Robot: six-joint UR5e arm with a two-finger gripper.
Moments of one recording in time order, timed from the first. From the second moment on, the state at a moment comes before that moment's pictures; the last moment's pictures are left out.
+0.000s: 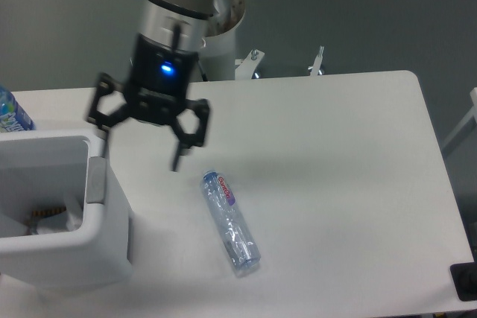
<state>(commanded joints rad) 2.41 -1.77 -1.48 -0.96 1.17 0.13</state>
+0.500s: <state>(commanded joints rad) 2.42 -1.94 -1.46 -0.96 1.40 0.13</state>
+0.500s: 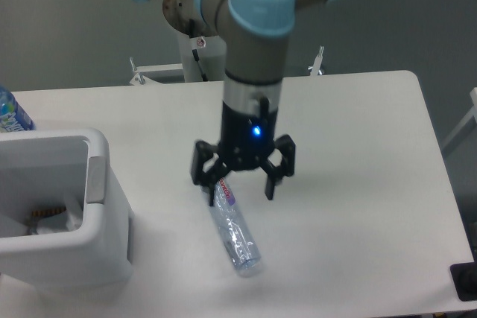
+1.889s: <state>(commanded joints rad) 2.34 -2.19 -1.47 -0.93 1.50 0.12</state>
